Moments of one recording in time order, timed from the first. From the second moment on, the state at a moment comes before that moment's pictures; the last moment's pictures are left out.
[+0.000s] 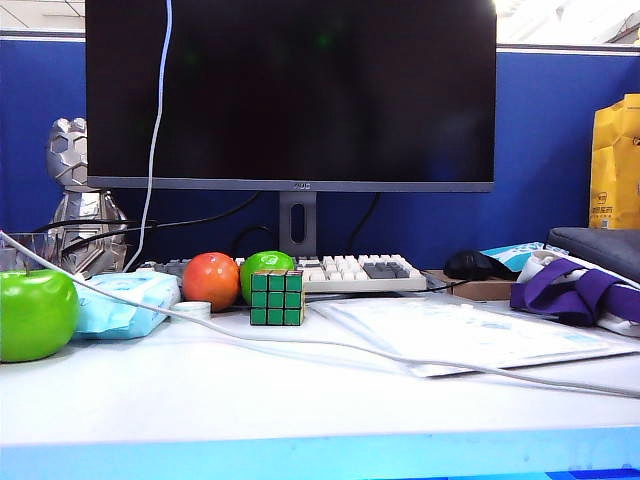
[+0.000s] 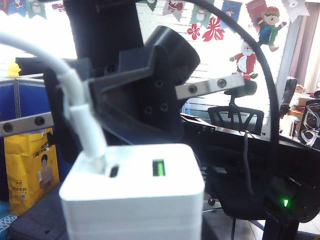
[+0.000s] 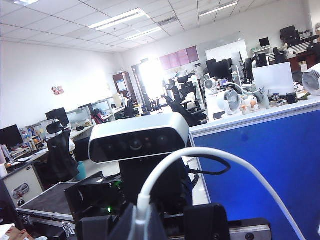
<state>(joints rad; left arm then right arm) -0.57 1.18 1.45 0.02 0.83 -0.22 0.52 1.58 1.86 0.41 -1.18 0.89</state>
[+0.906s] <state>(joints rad) -0.57 1.18 1.45 0.08 0.83 -0.26 0.52 1.58 1.86 0.42 -1.22 0.84</state>
